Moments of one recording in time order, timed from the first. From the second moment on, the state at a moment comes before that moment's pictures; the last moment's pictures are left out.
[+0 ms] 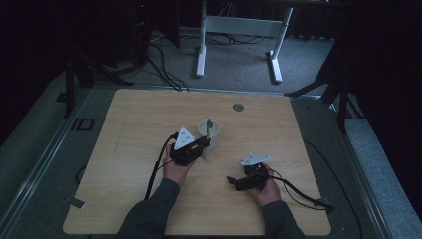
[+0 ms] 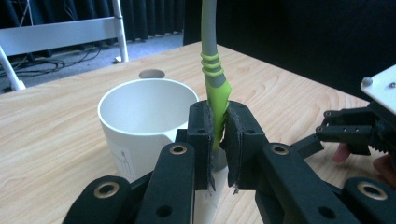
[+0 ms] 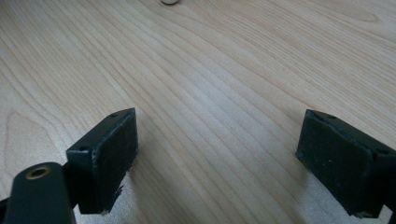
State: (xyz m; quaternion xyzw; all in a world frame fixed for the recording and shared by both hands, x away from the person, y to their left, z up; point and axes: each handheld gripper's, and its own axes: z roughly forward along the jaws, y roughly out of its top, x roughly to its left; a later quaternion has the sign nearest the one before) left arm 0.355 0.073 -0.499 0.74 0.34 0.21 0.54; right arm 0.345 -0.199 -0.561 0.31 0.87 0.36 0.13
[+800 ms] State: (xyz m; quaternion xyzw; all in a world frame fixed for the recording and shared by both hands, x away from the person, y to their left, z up) left arm 0.342 0.074 -0.501 0.74 0.33 0.23 0.53; right arm 0.345 -0.199 -0.561 0.31 0.87 0.36 0.13
